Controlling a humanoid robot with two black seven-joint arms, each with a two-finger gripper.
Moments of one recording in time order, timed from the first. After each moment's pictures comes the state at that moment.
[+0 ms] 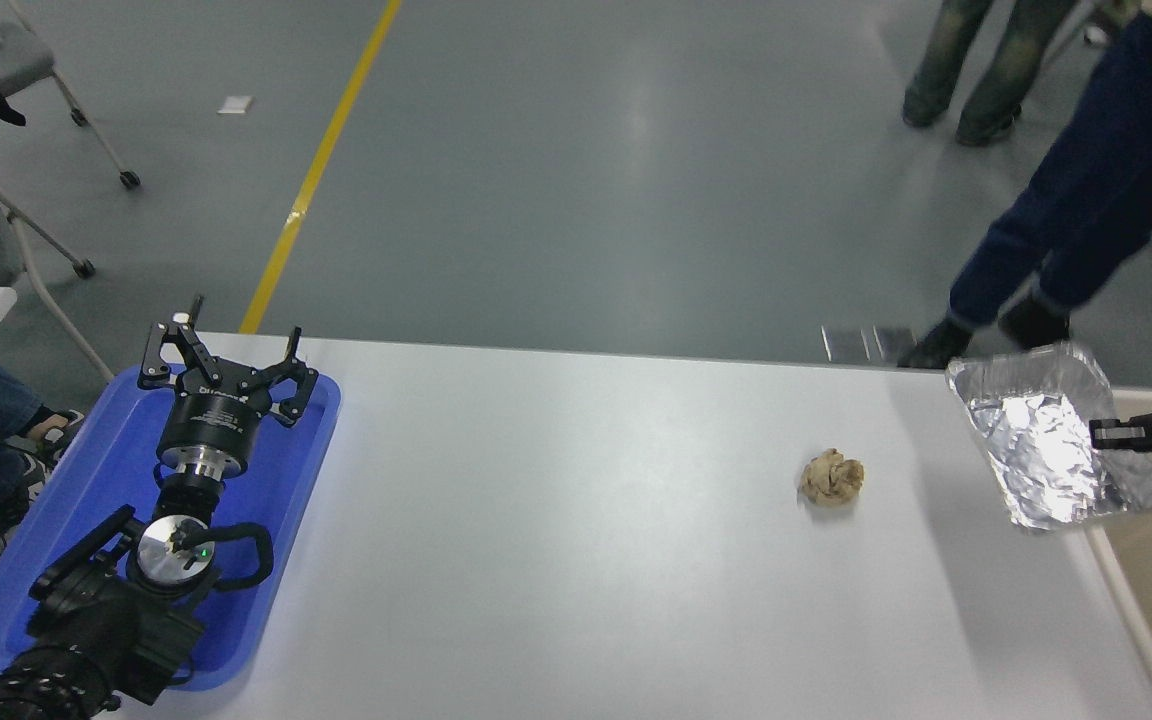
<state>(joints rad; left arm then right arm) -0.55 0.16 -1.10 -0.44 -0.08 -0.64 -0.34 1.44 -0.81 -0.82 0.79 -0.97 0.43 0.22</state>
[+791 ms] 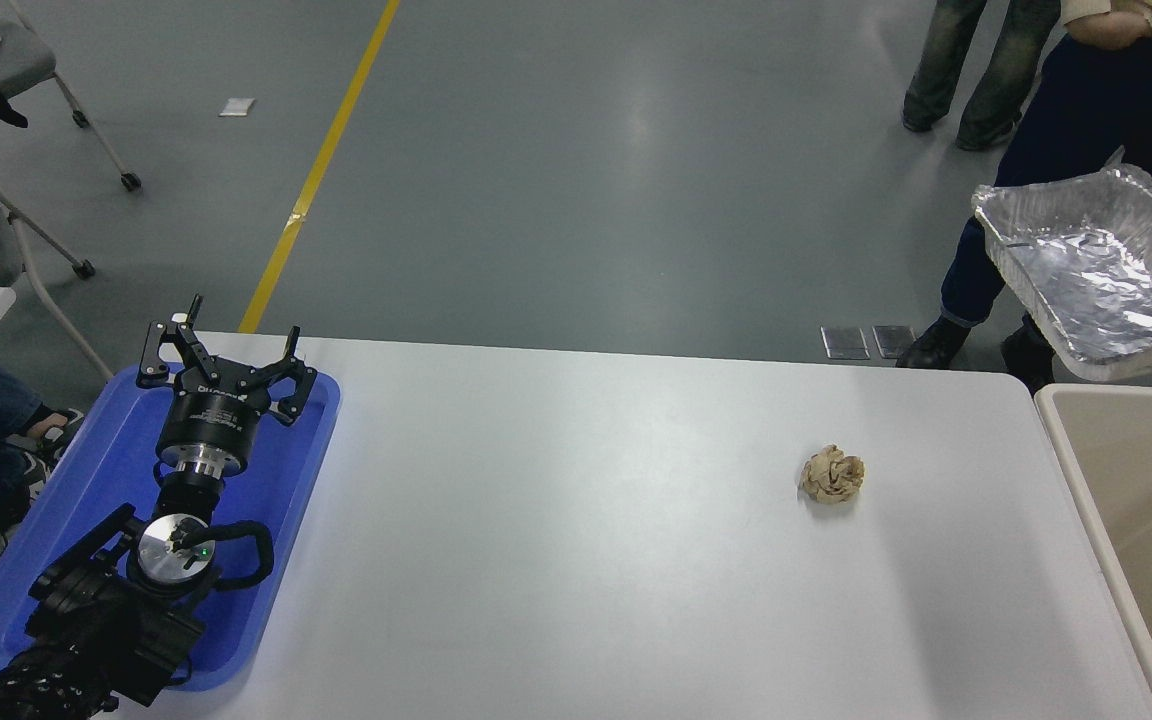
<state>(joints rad) -0.55 0.17 -1.10 -0.44 -0.08 -0.64 -0.34 1.94 -0.90 -0.89 0.91 -1.00 0.78 0.22</state>
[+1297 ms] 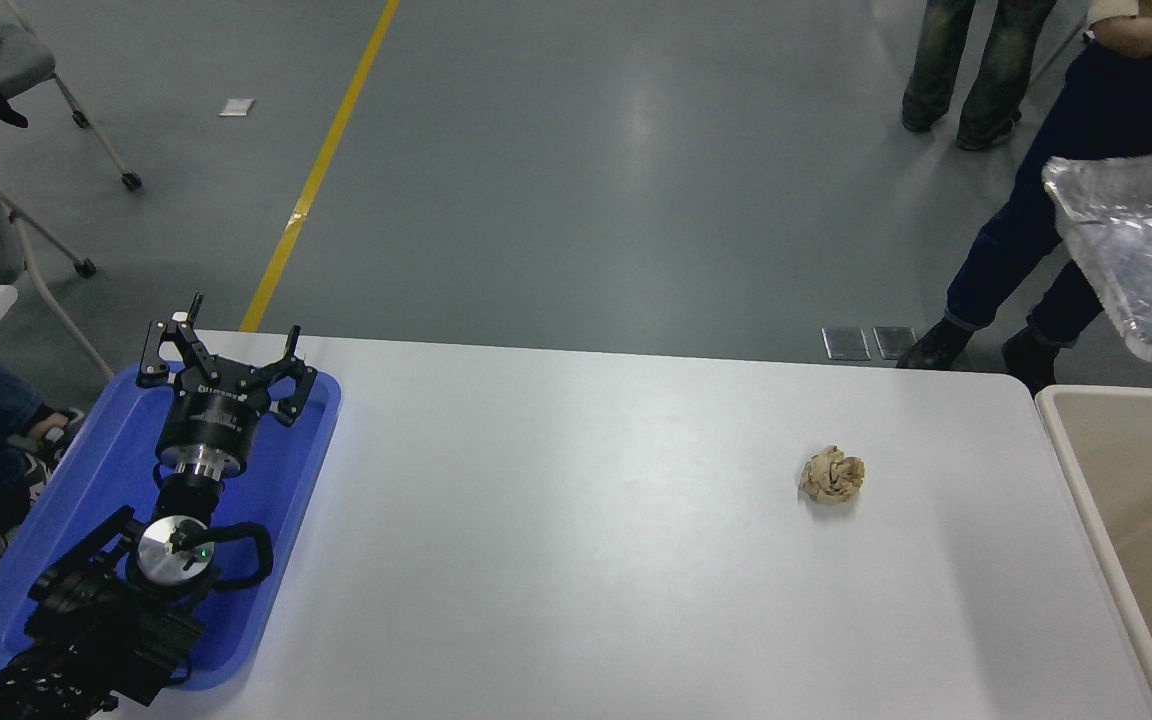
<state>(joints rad) -0.55 0.17 -1.10 -0.44 -0.08 -0.64 -0.34 1.83 -0.95 -0.88 0.70 -1.01 0.78 0.22</state>
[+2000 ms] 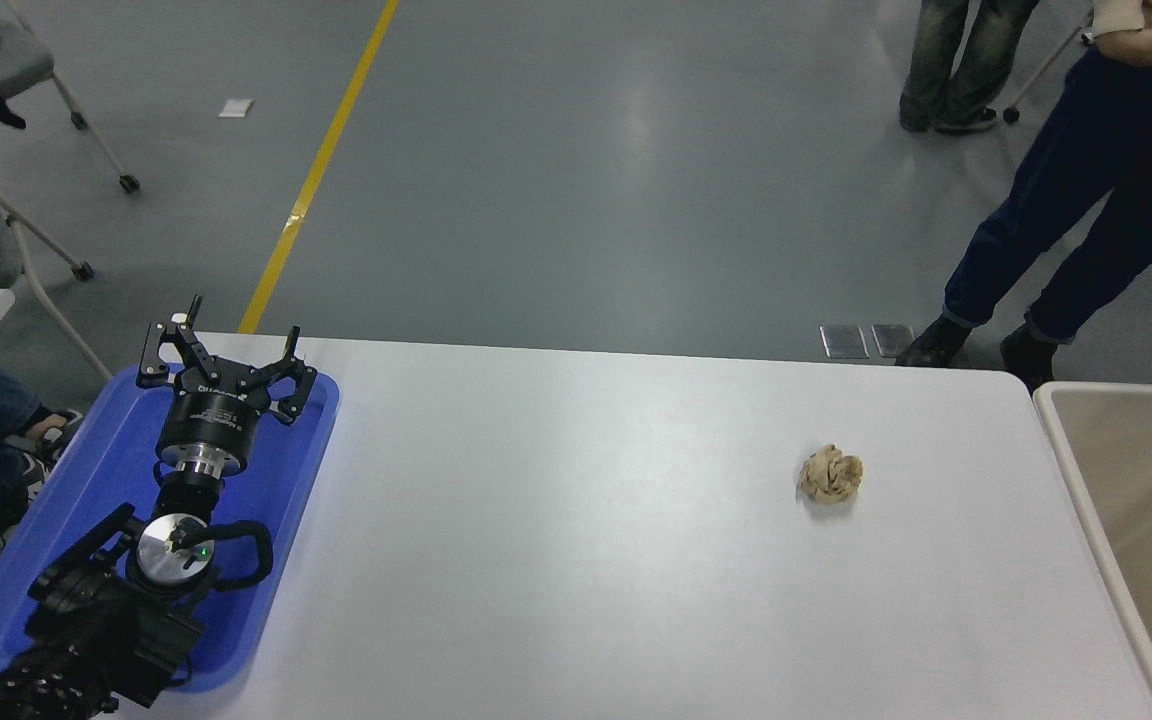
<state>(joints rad) -0.55 0.17 -1.10 -0.44 -0.08 -0.64 -0.34 0.99 -0.86 -0.76 0.09 -0.58 0.48 0.19</state>
